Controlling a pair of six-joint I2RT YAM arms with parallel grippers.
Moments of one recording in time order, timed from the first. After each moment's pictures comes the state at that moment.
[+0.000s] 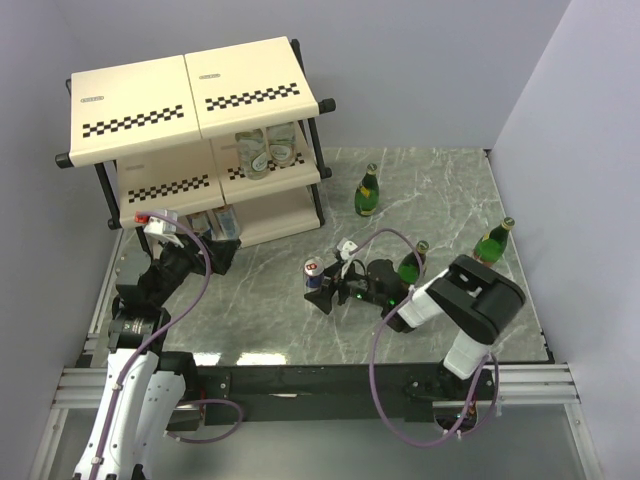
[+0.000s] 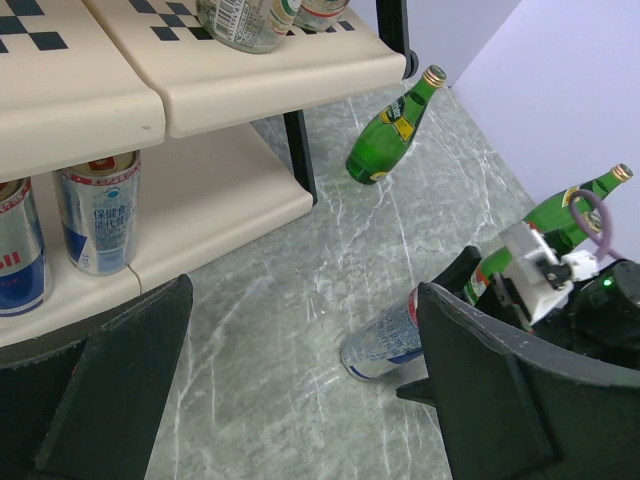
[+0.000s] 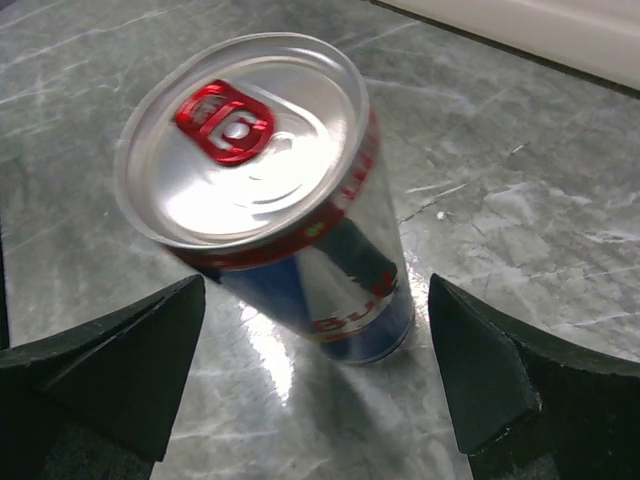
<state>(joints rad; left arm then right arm) -0.03 0.51 0.54 -0.09 0.45 -0.41 0.75 1.67 0.36 1.09 -0.36 0.17</state>
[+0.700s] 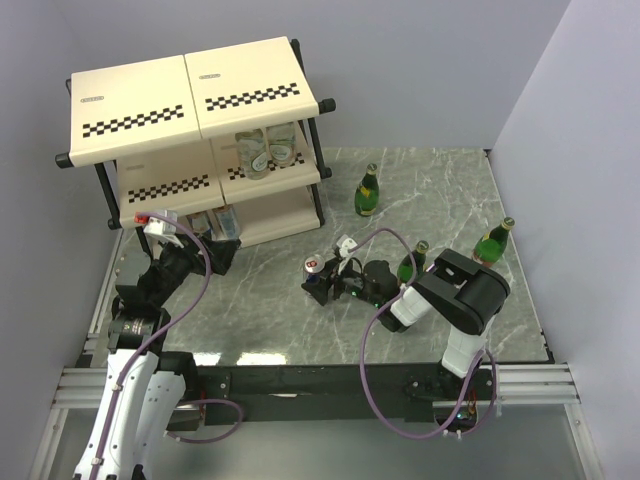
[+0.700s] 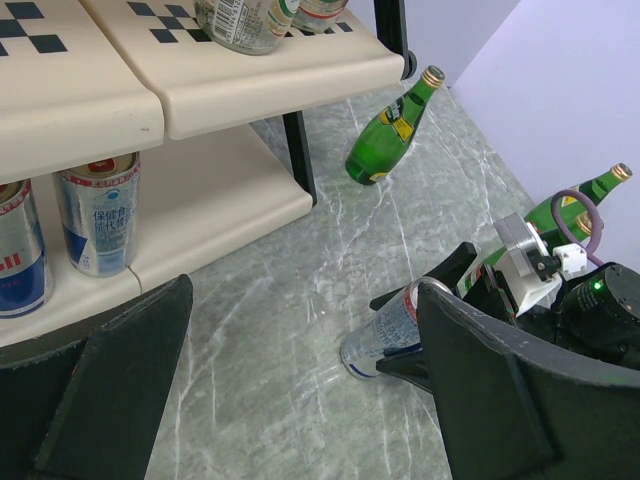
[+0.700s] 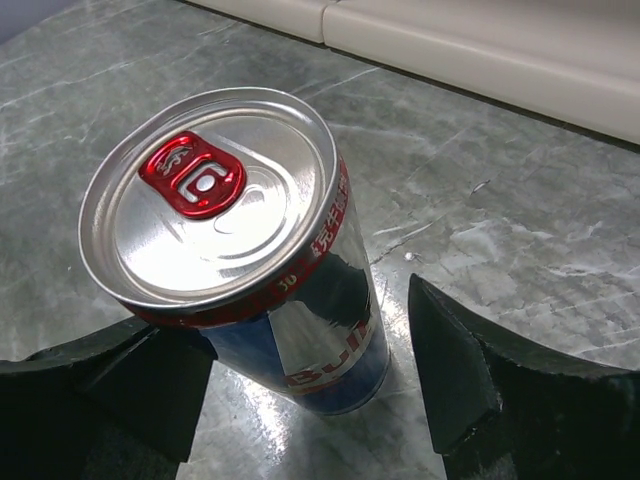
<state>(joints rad) -0.03 0.50 0.54 -0.09 0.46 -0.40 0.77 1.79 0.39 1.26 -0.25 0.19</state>
